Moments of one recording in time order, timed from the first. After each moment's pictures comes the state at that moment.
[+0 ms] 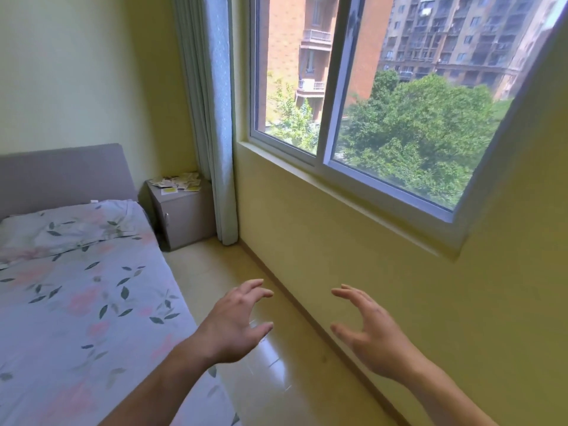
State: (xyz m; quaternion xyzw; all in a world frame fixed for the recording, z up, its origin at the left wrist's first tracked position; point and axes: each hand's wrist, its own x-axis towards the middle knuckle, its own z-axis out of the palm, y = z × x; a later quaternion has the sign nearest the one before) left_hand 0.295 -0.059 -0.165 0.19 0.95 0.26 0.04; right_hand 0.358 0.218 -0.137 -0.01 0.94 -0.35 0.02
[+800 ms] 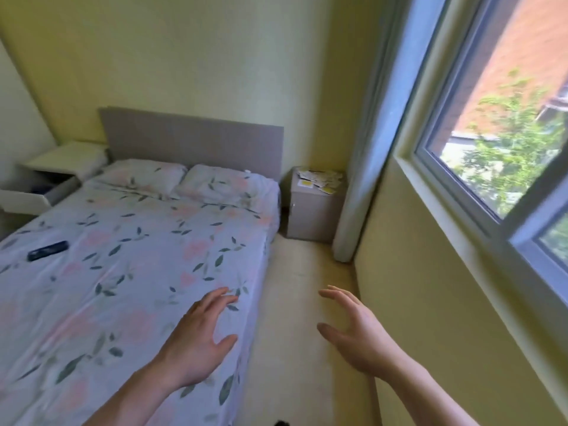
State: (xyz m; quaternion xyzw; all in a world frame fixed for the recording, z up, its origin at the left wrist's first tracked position) left_hand 0.119 -0.056 -0.212 -0.23 0.93 0.27 -0.03; right_hand -0.075 0.200 -0.169 -0.35 0.87 -0.29 0.18
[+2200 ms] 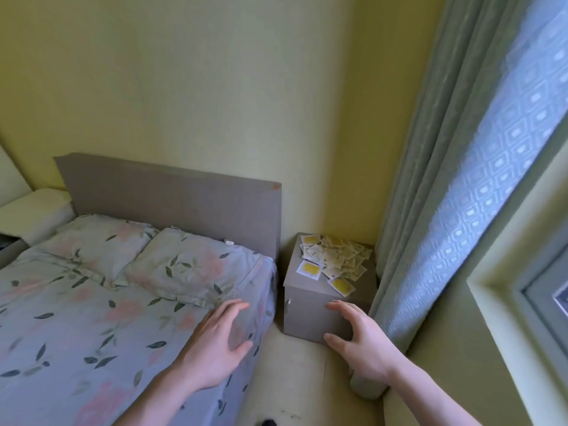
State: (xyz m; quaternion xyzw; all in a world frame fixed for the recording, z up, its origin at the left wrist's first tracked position) left_hand -0.636 -0.368 -0.199 -0.29 0.91 0.28 -0.07; right_hand -0.867 -0.151 -0.193 -0.42 0.83 -0.30 0.21
